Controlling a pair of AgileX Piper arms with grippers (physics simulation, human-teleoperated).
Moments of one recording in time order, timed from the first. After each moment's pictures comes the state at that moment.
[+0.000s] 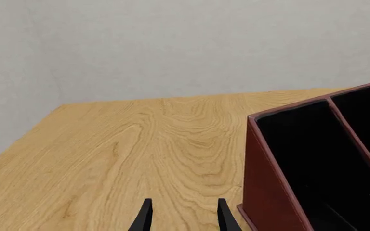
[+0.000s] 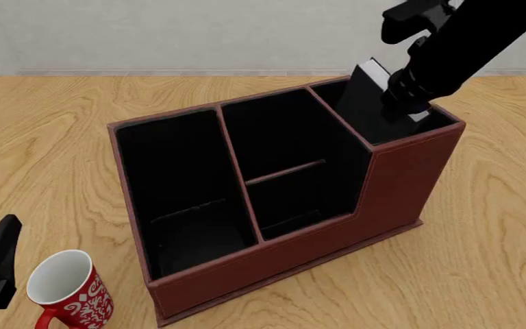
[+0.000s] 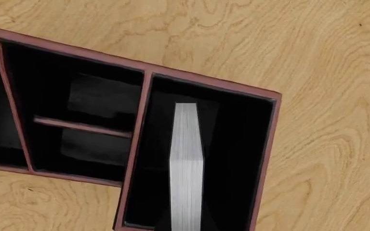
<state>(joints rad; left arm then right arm) 0.04 0.00 0.00 0.07 0.09 0.32 1.49 -1.47 1.15 -0.30</state>
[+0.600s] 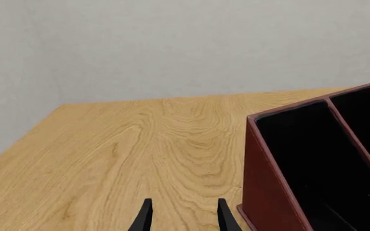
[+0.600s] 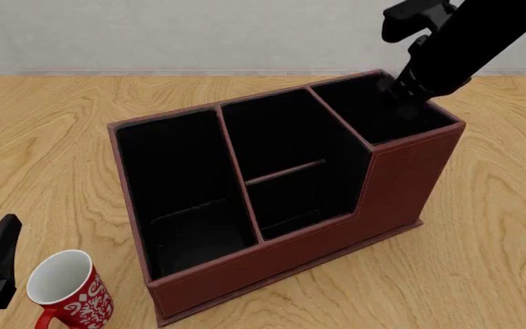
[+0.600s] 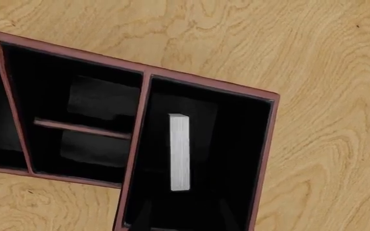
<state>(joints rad) 0.04 0.00 0.00 0.06 0.09 0.32 1.49 -1.47 1.14 -0.29</state>
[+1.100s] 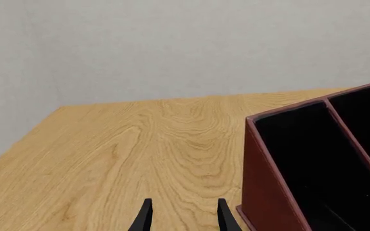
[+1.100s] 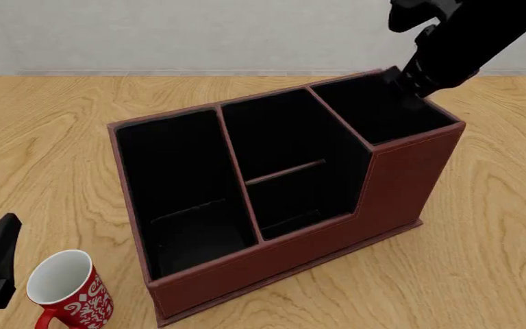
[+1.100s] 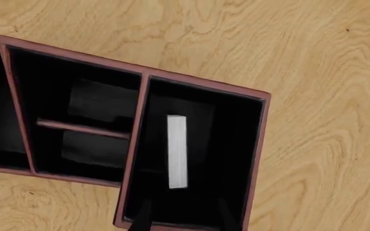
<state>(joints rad) 0.04 0.00 -0.01 0.07 0.09 0.32 1.47 -1.49 1.16 -0.29</state>
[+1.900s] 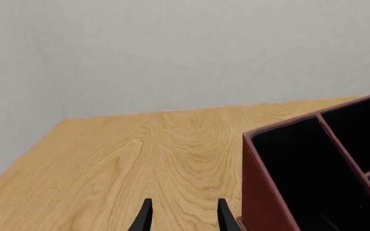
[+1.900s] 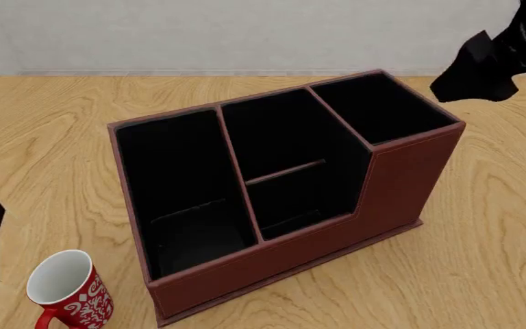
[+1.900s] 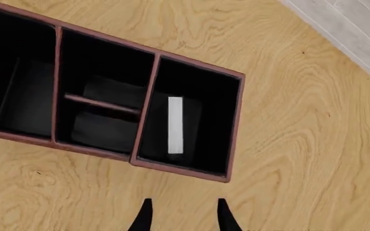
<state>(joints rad) 0.03 0.00 -0.10 0.12 0.10 0.32 1.17 -1.43 1.22 -0.35</state>
